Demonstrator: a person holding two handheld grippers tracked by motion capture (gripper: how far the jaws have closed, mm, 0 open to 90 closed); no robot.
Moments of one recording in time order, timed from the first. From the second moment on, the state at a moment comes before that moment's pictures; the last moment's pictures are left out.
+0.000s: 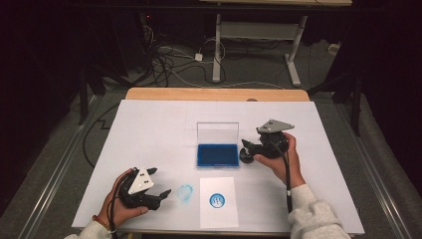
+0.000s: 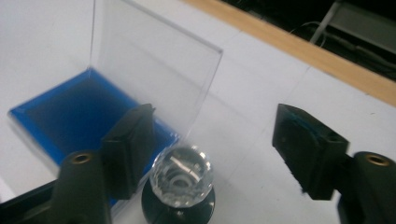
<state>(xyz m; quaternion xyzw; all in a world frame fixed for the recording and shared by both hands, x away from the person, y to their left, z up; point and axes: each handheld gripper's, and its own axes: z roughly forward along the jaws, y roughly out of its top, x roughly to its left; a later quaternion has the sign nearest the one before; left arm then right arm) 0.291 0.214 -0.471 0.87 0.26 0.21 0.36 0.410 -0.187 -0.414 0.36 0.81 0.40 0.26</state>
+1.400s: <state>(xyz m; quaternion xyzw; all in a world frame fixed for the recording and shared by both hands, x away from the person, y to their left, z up) 0.291 0.213 -0.471 0.87 0.27 0.20 0.36 0.372 -0.187 -0.379 0.32 0.79 0.43 0.31</state>
